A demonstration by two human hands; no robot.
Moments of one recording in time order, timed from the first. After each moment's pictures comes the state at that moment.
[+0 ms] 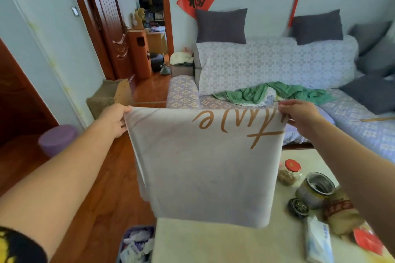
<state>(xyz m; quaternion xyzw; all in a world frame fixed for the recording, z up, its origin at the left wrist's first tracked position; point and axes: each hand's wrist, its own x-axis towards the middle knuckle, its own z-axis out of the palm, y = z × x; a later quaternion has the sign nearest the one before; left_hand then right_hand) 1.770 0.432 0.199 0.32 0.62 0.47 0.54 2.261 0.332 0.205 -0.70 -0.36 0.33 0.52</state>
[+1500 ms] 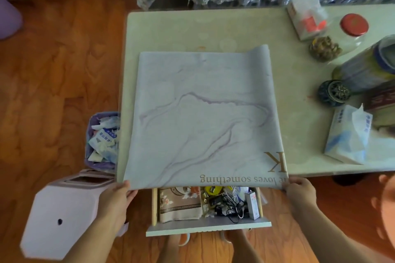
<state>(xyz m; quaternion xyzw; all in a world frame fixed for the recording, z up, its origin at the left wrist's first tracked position) 1.798 0.156 -0.363 0.04 0.79 0.30 0.53 2.240 0.084 -0.366 -0.90 0.00 0.37 0.23</state>
